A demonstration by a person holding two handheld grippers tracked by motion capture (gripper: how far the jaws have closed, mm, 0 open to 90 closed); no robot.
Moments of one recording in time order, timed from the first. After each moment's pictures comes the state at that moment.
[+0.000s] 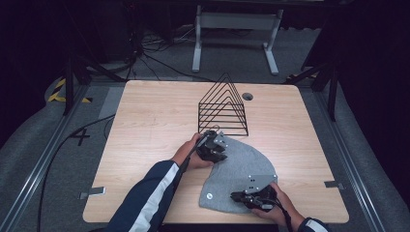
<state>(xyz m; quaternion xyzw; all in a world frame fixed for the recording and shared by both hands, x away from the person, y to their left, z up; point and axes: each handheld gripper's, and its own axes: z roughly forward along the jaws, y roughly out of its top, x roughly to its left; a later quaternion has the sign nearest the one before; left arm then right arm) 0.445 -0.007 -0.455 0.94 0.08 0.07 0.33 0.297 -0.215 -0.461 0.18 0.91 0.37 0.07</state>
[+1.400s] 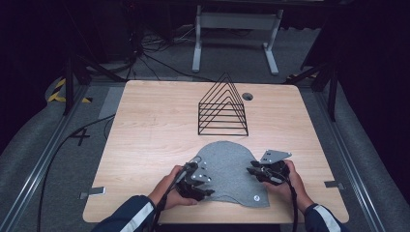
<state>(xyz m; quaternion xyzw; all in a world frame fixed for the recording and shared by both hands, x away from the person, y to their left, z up) 0.344 0.052 -0.444 0.92 0.13 0.06 0.37 0.358 -0.262 -0.452 0.29 0.88 0.34 0.18</state>
